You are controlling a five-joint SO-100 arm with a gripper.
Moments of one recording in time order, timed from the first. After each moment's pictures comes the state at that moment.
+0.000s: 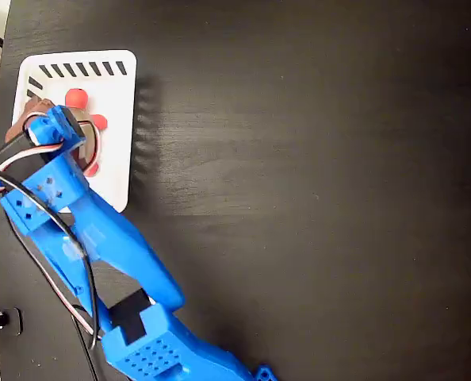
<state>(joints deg) -31.4 43.8 26.5 91.8 -4.6</state>
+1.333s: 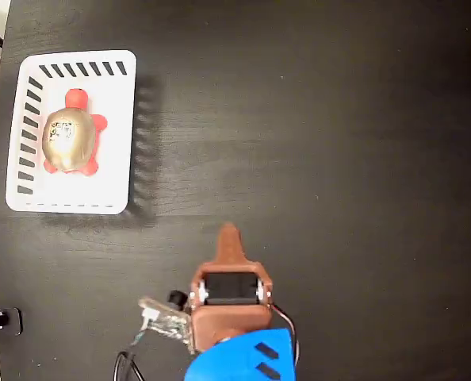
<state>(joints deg) -1.3 159.0 137.1 65.6 1.2</state>
